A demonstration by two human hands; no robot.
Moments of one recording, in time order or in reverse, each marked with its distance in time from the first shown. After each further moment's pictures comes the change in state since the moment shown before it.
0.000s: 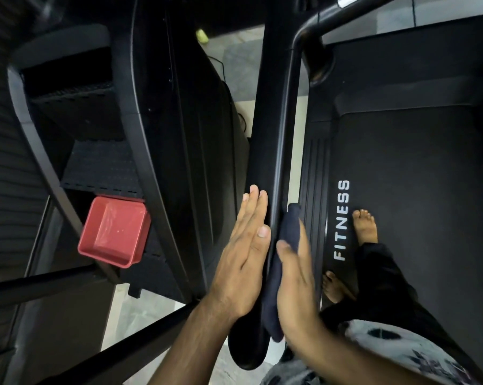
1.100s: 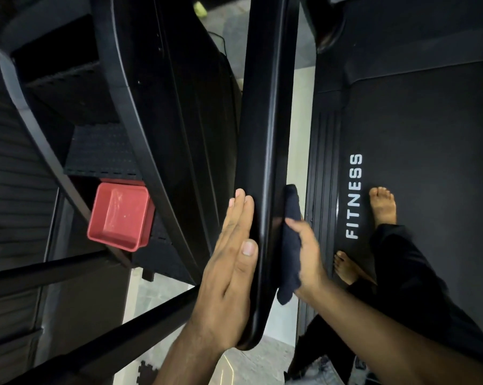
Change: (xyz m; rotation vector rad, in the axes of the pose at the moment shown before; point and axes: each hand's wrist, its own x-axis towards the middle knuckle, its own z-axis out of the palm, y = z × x) left_hand -0.055 -0.005 0.011 0.051 0.018 -0.053; right_hand 0.016 0.082 -0.036 0.575 -0.202 0.547
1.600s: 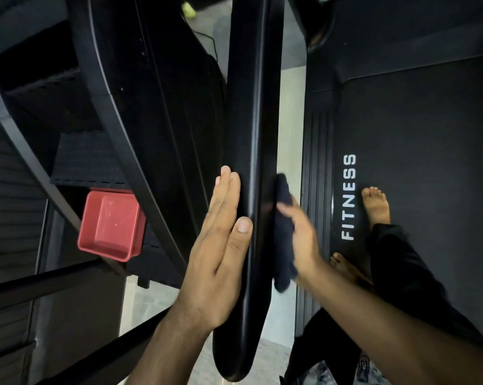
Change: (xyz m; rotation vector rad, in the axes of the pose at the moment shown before) left_hand 0.049 0.003 -0.004 0.043 0.011 0.053; right_hand 0.034 -0.031 0.004 -0.091 -0.057 -0.125
